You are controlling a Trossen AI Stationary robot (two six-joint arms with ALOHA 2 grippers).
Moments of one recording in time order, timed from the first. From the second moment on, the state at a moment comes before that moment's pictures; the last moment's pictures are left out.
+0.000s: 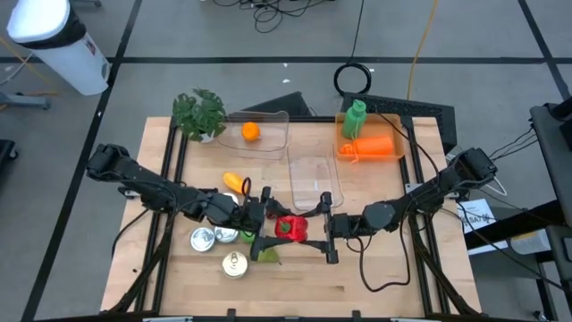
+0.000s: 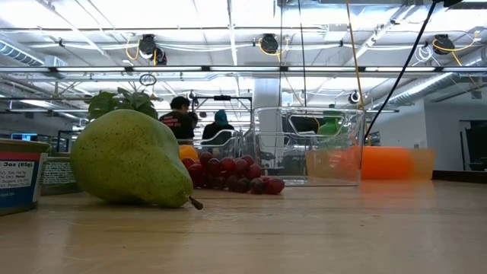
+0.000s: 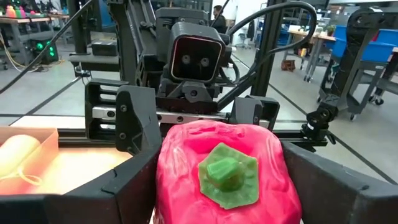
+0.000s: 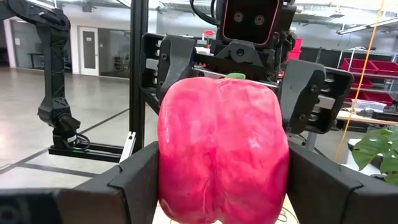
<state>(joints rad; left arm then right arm) -0.38 1.45 1.01 0.37 -0.19 -0.11 0.44 1.50 0.77 0.92 0.33 -0.12</state>
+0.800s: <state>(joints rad) -0.40 1.27 1.01 0.12 -0.59 -0.07 0.48 1.33 0.77 0.64 0.42 -0.07</state>
